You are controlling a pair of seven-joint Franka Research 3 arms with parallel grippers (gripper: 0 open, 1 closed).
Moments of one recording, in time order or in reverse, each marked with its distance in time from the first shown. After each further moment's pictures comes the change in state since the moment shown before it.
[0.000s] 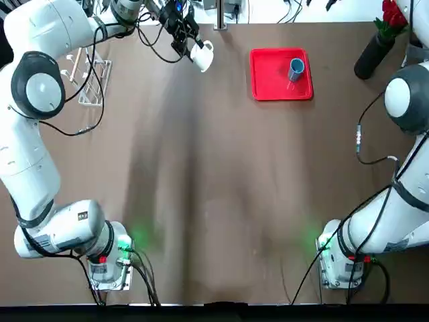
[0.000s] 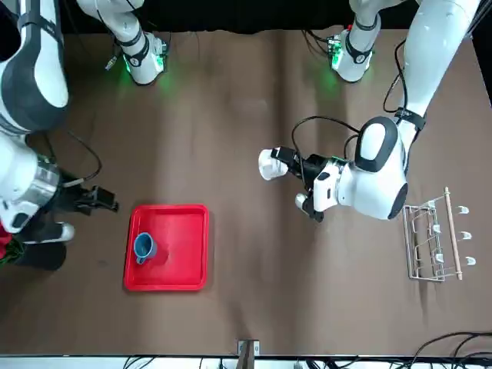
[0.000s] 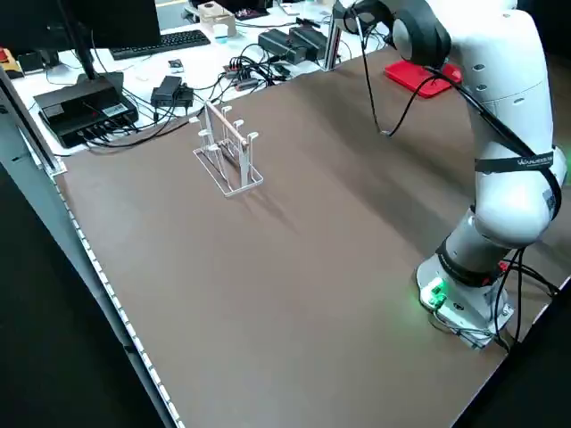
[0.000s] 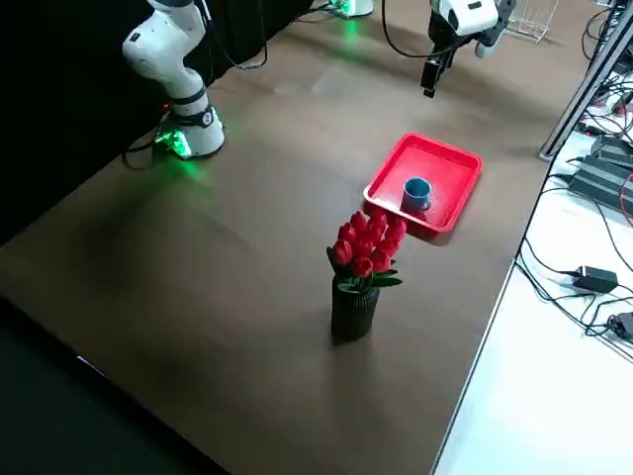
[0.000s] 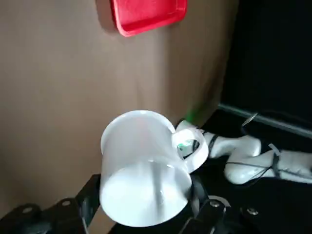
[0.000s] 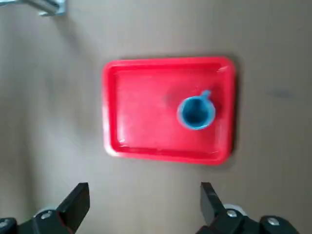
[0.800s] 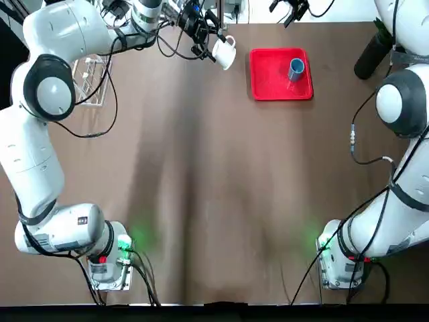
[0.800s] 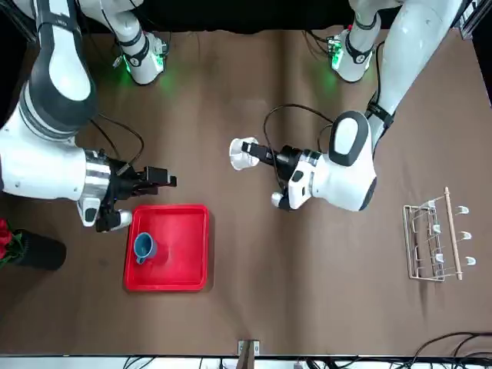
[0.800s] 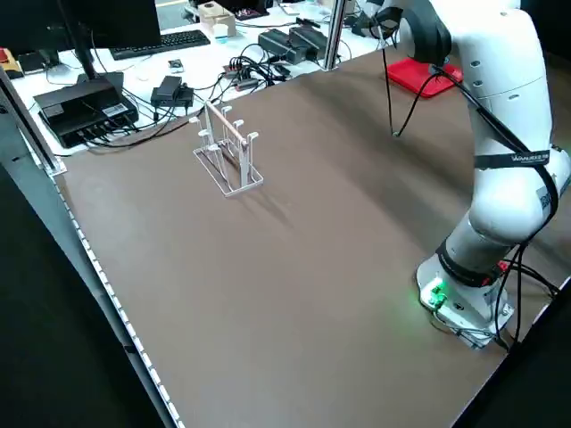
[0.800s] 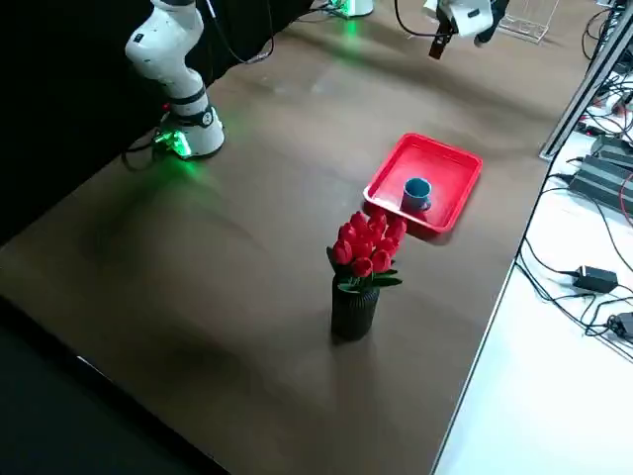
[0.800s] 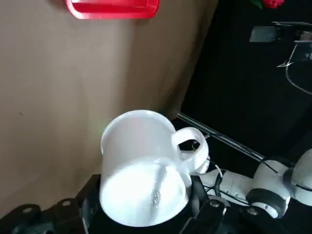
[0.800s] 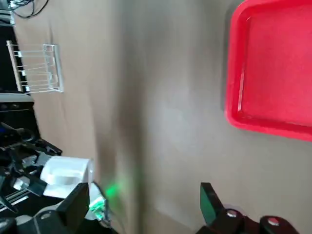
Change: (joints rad) left arm -0.122 0.029 0.000 0.006 -0.187 0.128 -0.181; right arm 0.092 0.027 0.004 -0.078 0.447 -0.001 -0.008
